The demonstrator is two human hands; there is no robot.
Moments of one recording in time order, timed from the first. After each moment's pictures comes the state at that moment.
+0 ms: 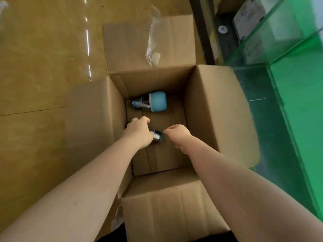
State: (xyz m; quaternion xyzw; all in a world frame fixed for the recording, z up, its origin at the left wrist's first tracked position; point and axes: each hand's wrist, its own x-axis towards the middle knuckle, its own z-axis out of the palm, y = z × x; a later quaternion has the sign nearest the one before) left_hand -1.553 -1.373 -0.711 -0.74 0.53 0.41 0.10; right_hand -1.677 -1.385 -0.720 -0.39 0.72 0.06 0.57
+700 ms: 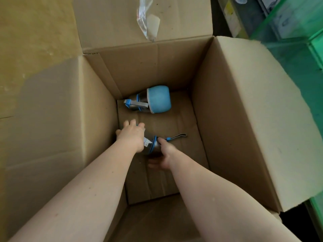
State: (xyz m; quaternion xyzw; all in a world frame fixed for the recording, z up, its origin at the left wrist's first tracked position) left_hand -1.538 -1.397 -0.872 -0.68 0.63 0.28 0.26; right_hand -1.643 -1.376 -0.901 0.05 0.68 -0.11 0.73
